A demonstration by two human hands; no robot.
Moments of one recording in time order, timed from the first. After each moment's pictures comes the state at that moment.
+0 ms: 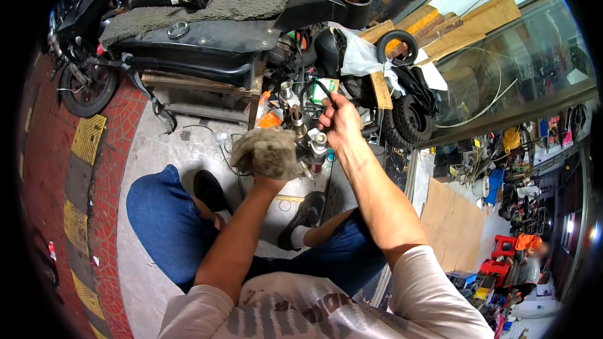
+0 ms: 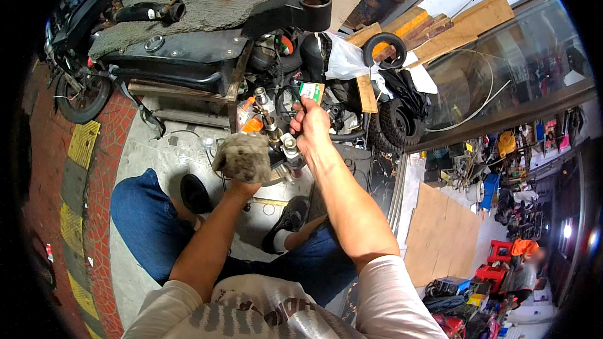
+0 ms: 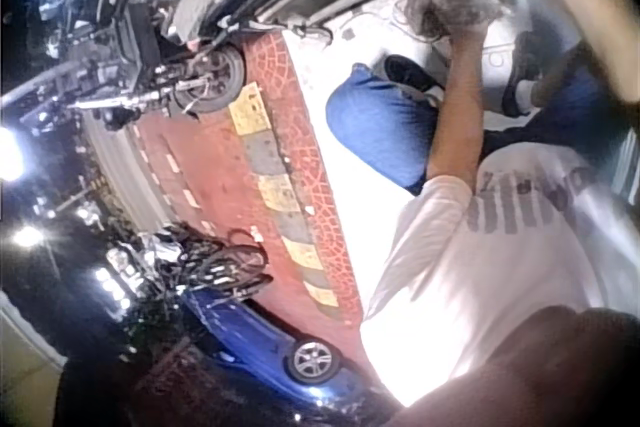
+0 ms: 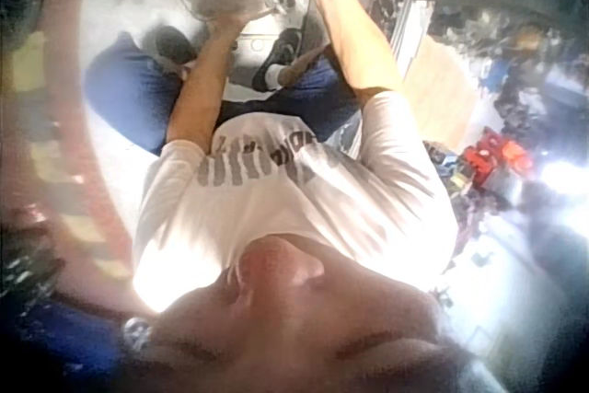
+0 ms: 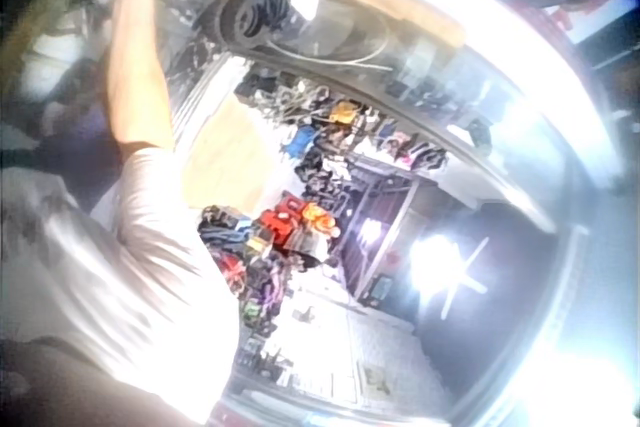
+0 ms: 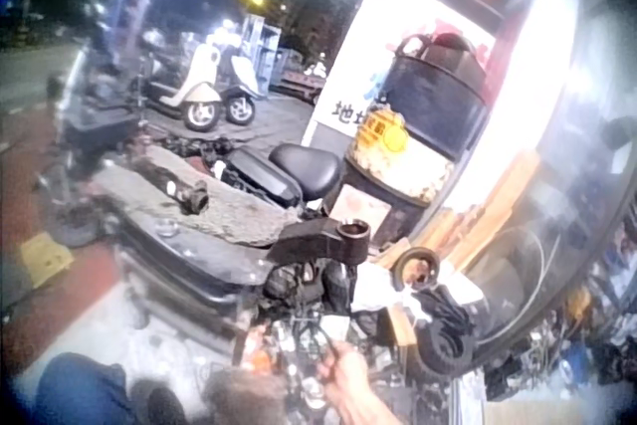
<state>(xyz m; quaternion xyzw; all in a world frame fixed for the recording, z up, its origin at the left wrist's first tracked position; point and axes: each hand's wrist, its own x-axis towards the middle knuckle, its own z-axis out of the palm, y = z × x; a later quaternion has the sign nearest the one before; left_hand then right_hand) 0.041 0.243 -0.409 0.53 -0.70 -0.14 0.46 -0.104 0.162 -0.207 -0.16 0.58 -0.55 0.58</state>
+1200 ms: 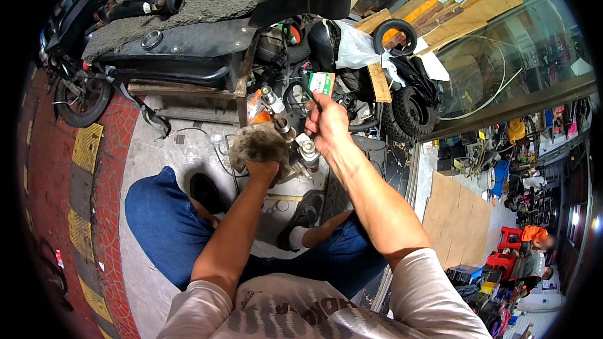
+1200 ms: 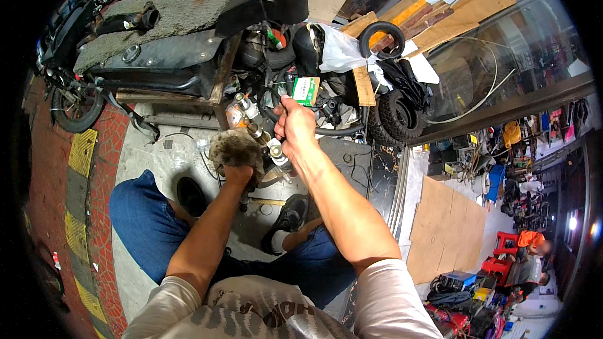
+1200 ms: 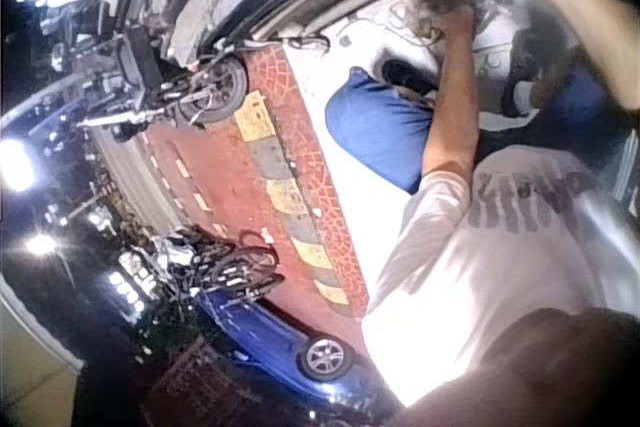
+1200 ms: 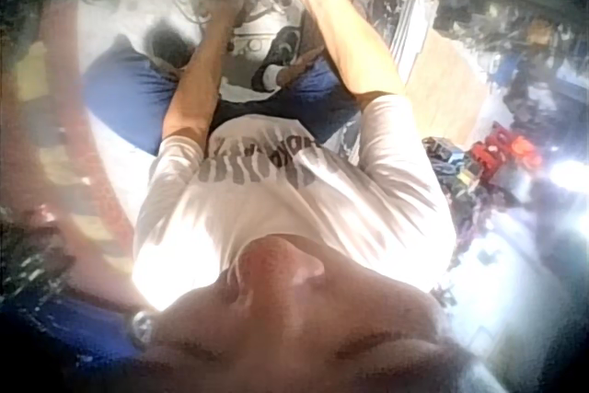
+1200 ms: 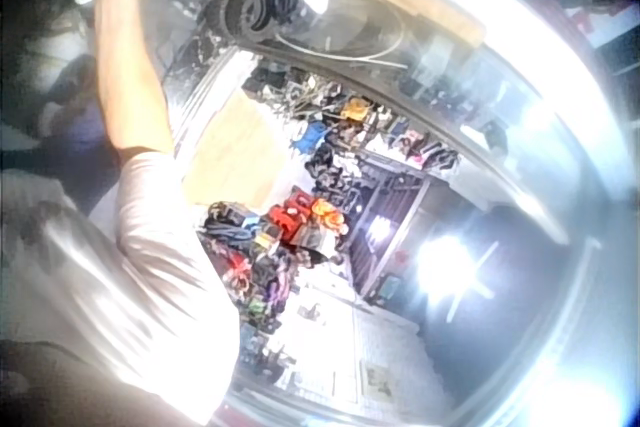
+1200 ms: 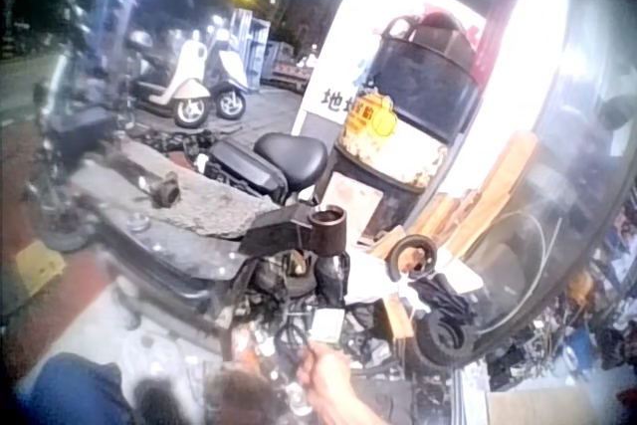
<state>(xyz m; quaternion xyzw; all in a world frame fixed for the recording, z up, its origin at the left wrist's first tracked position) 0.035 0.221 -0.433 0.56 -0.68 -0.20 0.43 -0.102 0.168 -0.202 -0.18 0.60 -0.51 0.59</state>
